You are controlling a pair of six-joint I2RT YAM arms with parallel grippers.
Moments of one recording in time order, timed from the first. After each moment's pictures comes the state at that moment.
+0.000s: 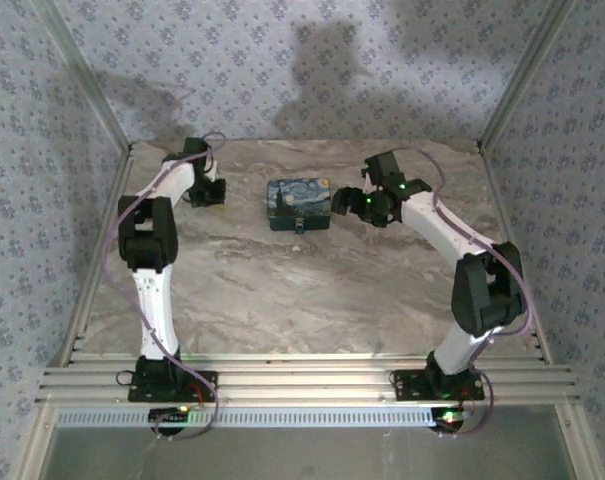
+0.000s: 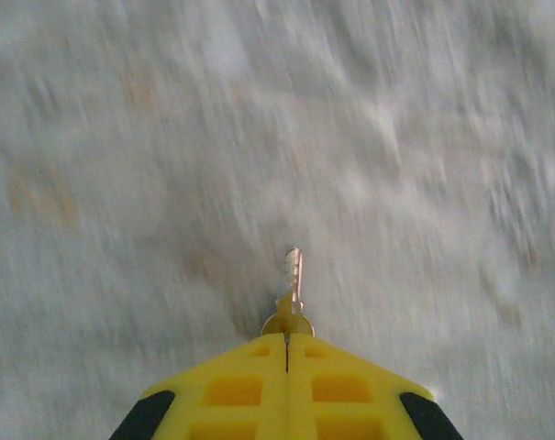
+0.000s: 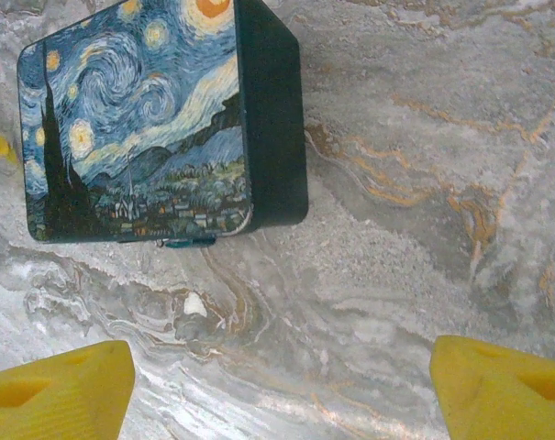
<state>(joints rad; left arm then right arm) -0.08 2.23 1.79 -0.80 0.16 -0.16 0.37 1.66 1.32 -0.61 -0.21 0.55</state>
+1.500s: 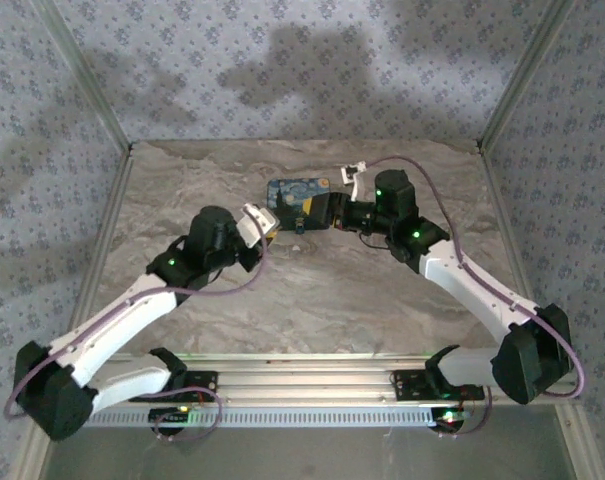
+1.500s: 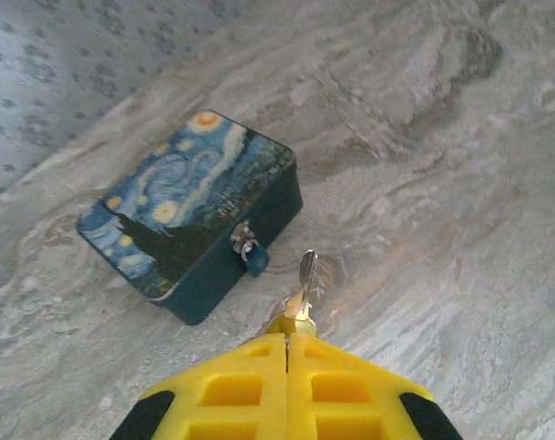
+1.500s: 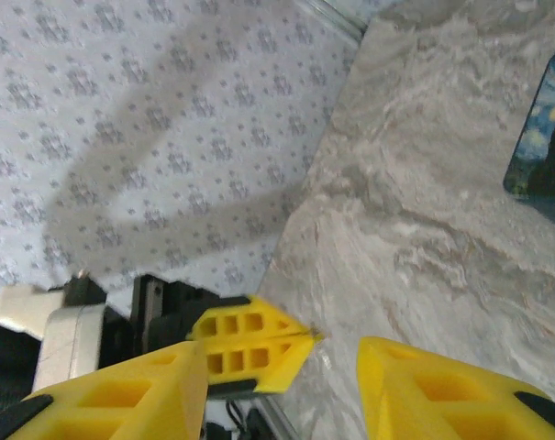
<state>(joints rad) -0.66 1.04 0.83 -0.26 0.09 0.23 0.54 1.28 1.01 0.01 -0.57 0.84</state>
